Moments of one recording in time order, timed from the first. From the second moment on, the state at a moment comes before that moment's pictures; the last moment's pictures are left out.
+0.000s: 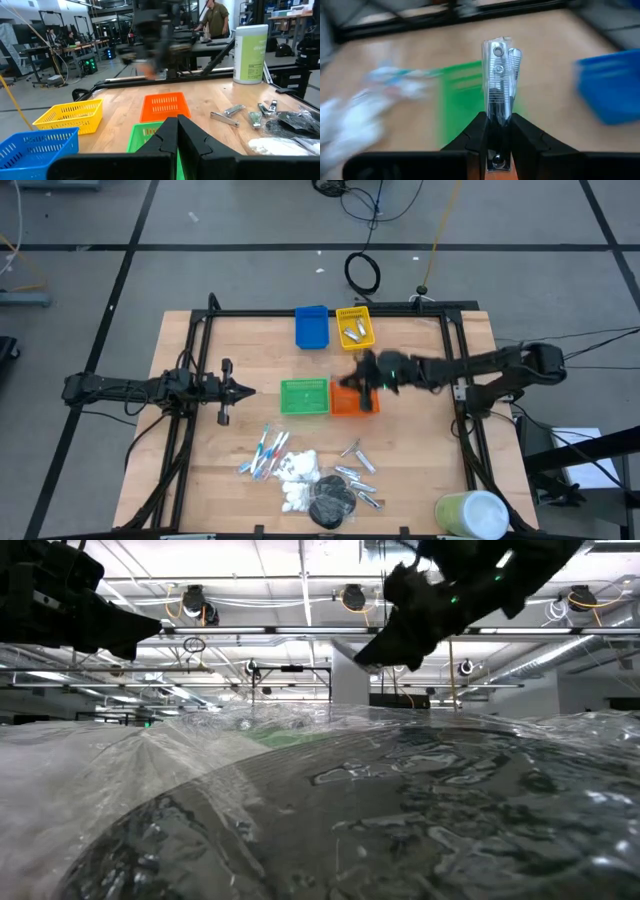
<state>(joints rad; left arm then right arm) -0.01 0.25 0.02 0.24 -0.01 0.12 -0.15 1.38 0.72 0.23 -0.05 0.10</state>
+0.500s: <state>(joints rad) -0.01 0.25 0.02 0.24 -0.01 0.12 -0.70 1.51 0.73 0.21 -0.11 0.10</state>
